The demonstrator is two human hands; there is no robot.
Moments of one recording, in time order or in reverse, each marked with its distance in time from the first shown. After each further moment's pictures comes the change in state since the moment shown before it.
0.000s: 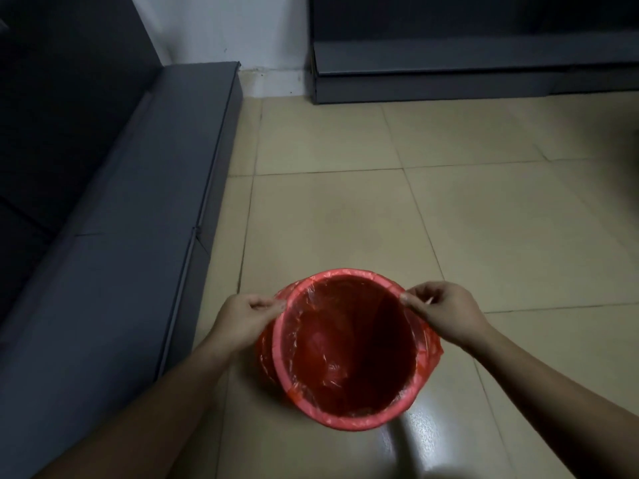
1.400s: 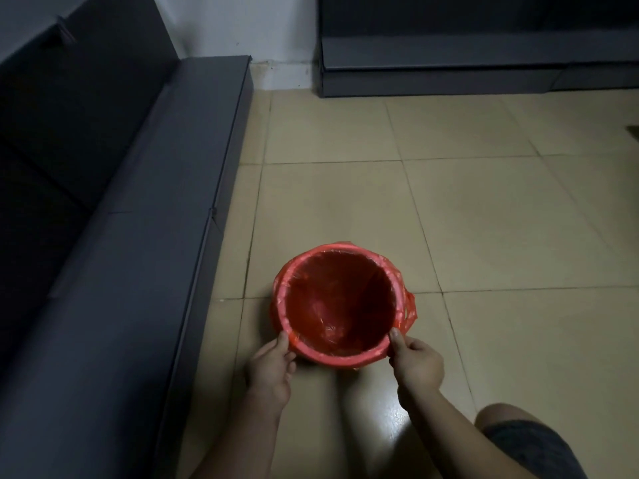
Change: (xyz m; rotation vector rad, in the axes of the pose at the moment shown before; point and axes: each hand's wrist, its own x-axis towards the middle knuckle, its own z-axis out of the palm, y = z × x) left_hand -0.133 -0.032 0.080 -0.904 0.264 -0.580; right_hand -0.143 0.010 0.076 0.668 0.360 0.576
